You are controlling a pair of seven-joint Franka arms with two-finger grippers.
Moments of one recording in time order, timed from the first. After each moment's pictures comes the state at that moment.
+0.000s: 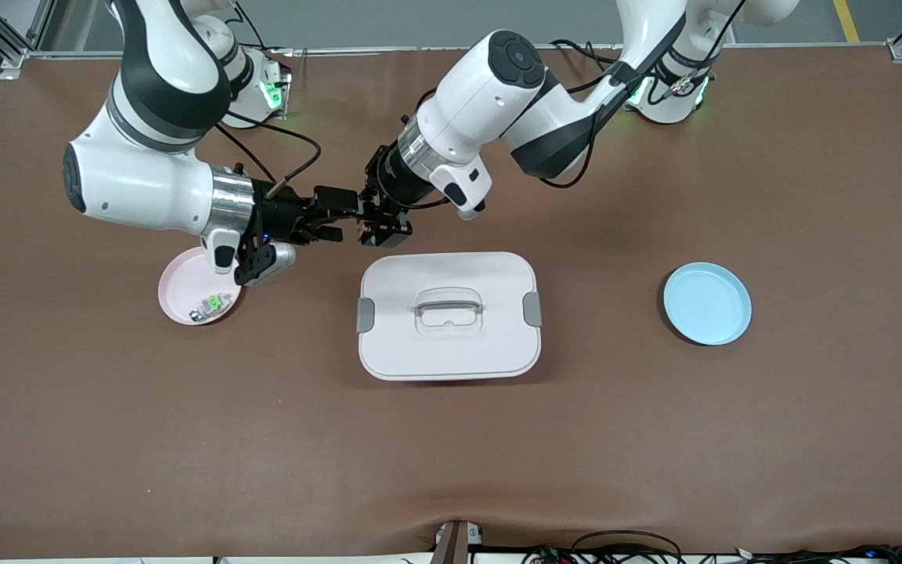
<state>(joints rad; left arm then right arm) -0.54 0.50 -0.40 -1.42 -0.20 2.45 -2.47 0.37 0.15 -0.01 -1.83 0.89 1.94 -0.08</state>
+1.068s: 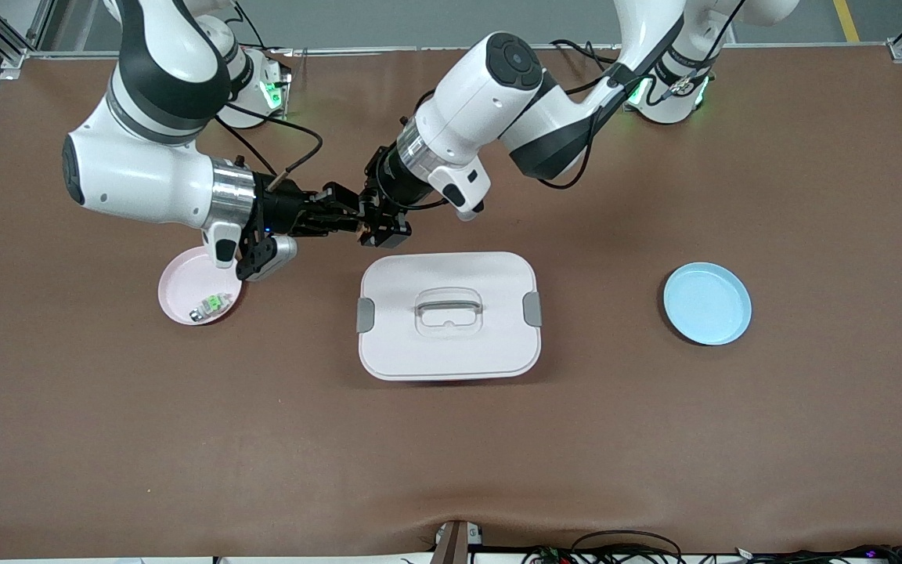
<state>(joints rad) -0.55 0.51 -0.40 -1.42 -0.20 2.45 -2.47 0.38 0.13 -0.01 -1.83 0.91 1.94 -0.08</state>
